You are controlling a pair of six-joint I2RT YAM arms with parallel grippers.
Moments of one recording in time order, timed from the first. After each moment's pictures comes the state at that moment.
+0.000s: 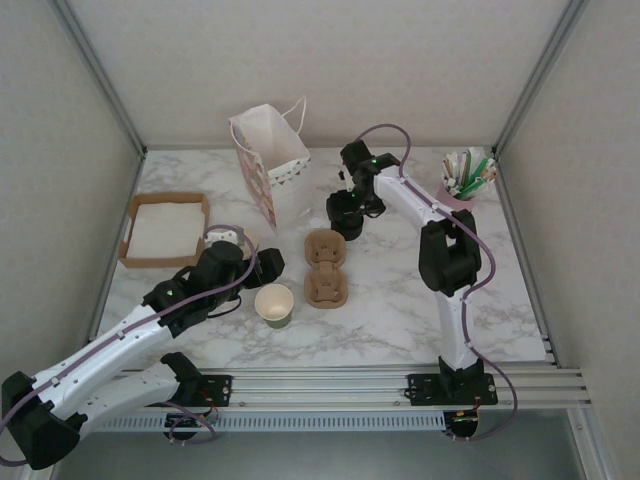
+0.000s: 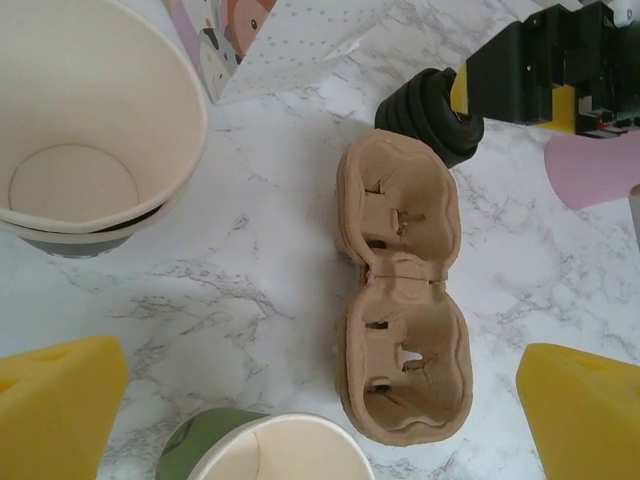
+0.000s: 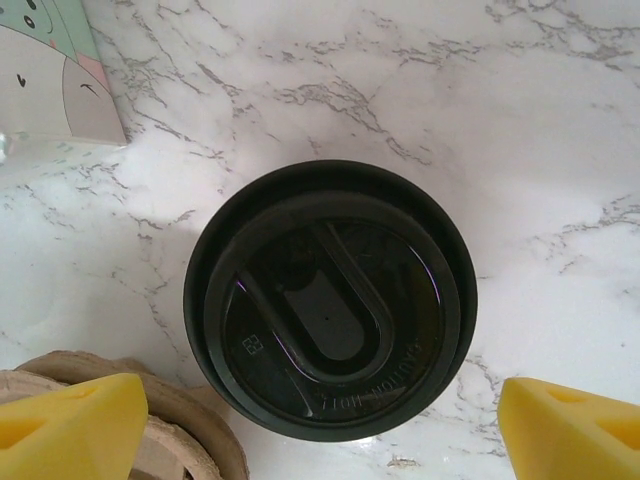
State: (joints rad) left arm -0.68 0.87 0.72 -0.50 -0.19 -0.86; right arm 0.49 2.16 1.91 -1.00 -0.06 0.18
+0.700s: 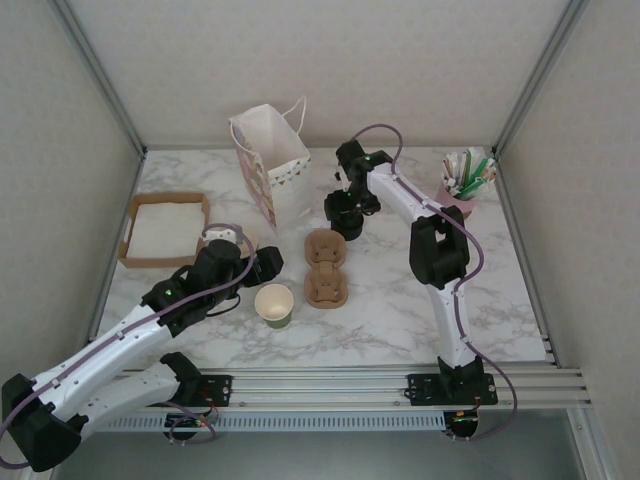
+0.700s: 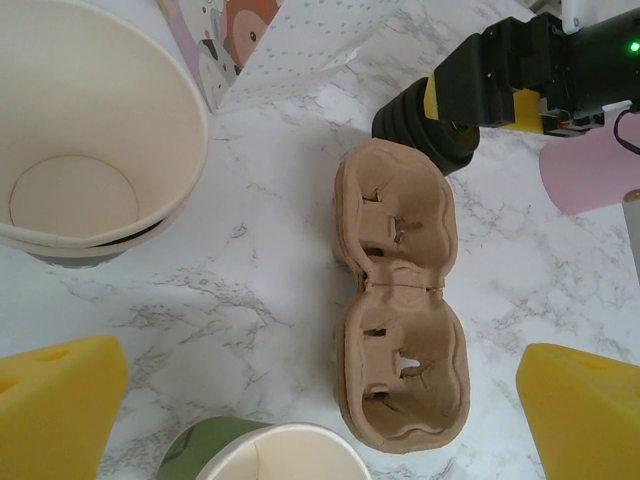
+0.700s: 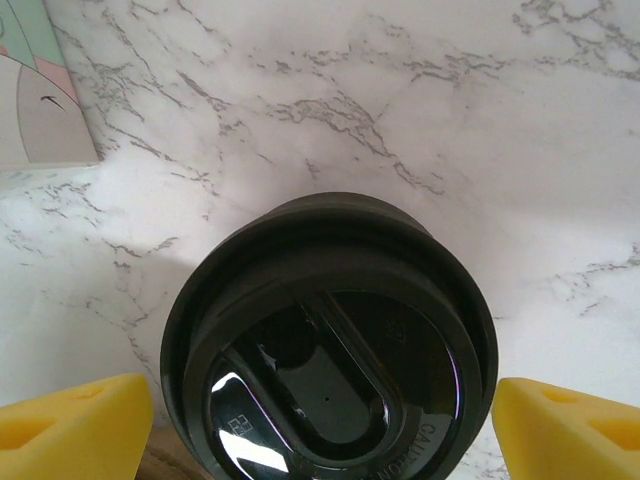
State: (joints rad) left arm -0.66 0.87 0.72 -0.49 -0.18 -0.85; right arm 0.49 2.27 2.04 -1.07 -0.05 0.16
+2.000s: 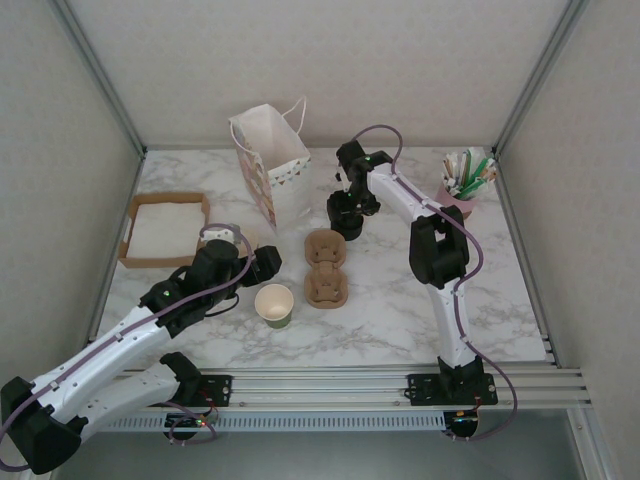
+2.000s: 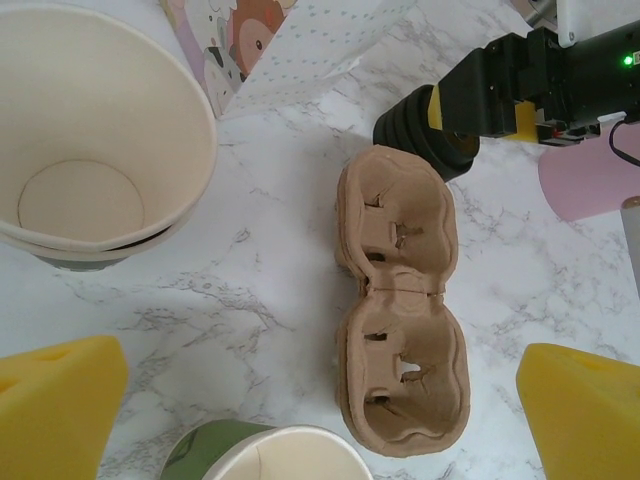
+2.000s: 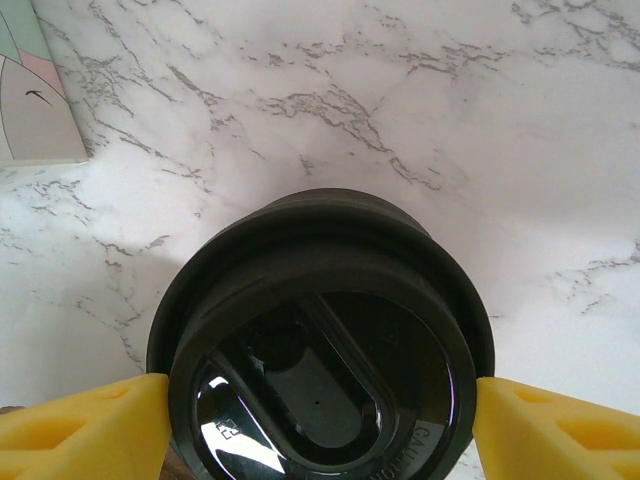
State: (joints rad) left arm -0.65 0.86 0.72 -0.49 -0.18 -0.85; right arm 0.49 2.27 2.04 -1.07 -0.06 0.16
